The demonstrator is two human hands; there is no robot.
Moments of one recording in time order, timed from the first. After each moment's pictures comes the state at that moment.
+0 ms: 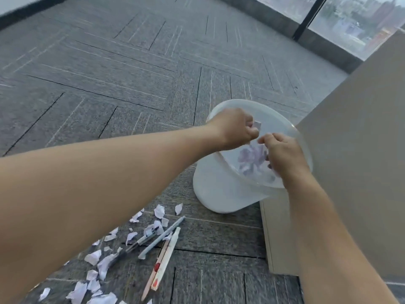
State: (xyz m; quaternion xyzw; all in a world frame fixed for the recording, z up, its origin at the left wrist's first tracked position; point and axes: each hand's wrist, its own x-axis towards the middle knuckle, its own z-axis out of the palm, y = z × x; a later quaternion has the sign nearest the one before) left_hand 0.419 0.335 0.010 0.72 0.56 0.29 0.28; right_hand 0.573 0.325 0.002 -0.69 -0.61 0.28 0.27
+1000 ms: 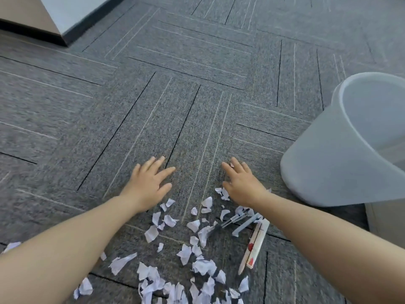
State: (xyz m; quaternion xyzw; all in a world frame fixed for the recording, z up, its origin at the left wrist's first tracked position) left_hand 0.122 0.113 -0.224 0.62 0.75 -0.01 0.21; right_hand 0.373 0.246 -0.207 -0.47 -0.83 0.26 -0.17
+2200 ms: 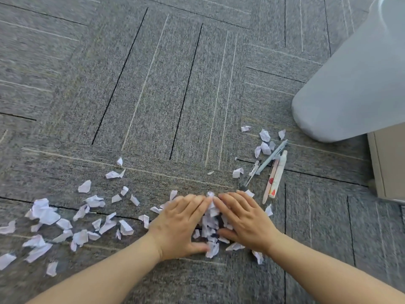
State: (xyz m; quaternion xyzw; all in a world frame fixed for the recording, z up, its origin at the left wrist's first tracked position) left_hand 0.194 -0.064 -0.259 0.82 0.55 0.06 0.15; right_hand 0.419 0.020 -0.257 -0.23 -0.97 0.06 -0.01
